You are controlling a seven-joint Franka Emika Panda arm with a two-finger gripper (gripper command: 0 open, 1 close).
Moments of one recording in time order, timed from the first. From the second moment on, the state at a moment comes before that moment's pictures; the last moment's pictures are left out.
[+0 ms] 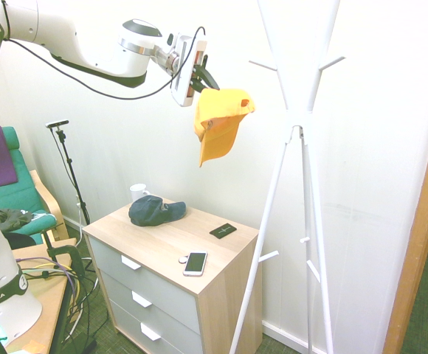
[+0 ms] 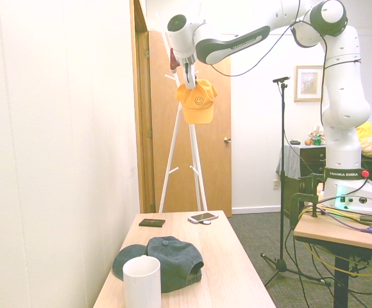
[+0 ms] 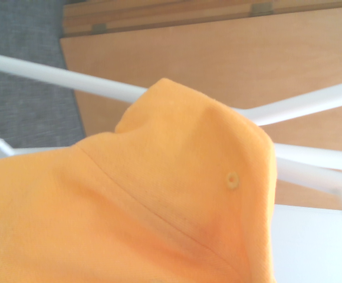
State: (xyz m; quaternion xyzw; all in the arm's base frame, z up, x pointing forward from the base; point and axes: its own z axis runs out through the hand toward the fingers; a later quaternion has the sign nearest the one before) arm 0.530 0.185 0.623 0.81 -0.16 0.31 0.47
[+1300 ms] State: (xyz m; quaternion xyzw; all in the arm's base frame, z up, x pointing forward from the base) arm 0.561 0.126 0.644 0.80 -0.15 0.32 0.48
